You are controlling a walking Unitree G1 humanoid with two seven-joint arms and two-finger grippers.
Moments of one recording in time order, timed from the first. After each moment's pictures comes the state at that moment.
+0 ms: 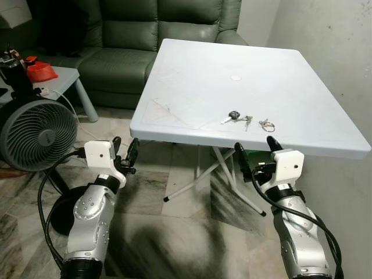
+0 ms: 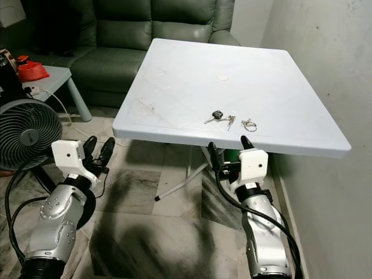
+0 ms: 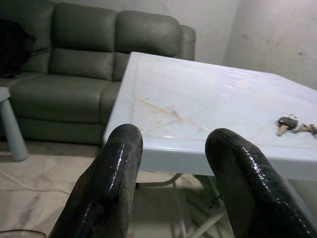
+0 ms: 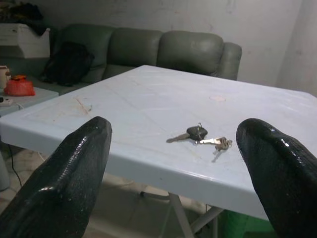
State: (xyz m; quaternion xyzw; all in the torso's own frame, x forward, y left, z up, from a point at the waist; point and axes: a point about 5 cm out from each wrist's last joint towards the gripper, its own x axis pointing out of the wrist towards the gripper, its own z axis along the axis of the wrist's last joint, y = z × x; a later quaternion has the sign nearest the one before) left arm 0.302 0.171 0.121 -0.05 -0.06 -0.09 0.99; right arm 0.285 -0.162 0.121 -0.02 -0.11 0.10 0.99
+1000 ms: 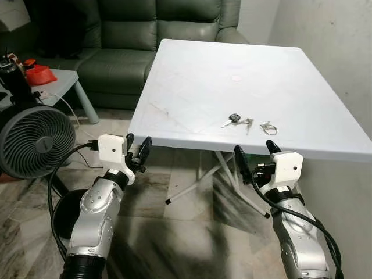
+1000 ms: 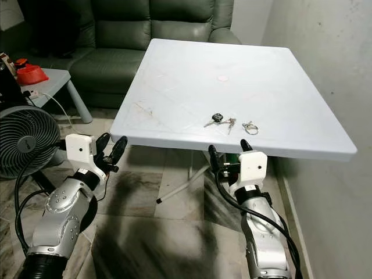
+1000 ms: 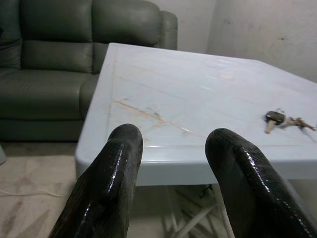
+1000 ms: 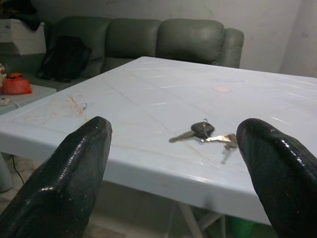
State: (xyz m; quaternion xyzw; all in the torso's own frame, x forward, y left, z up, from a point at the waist) left arm 0.307 0.154 0.129 -0.05 -0.04 -0.14 0.99; right arm 0.283 -0.163 0.119 -0.01 -0.09 0.09 0.99
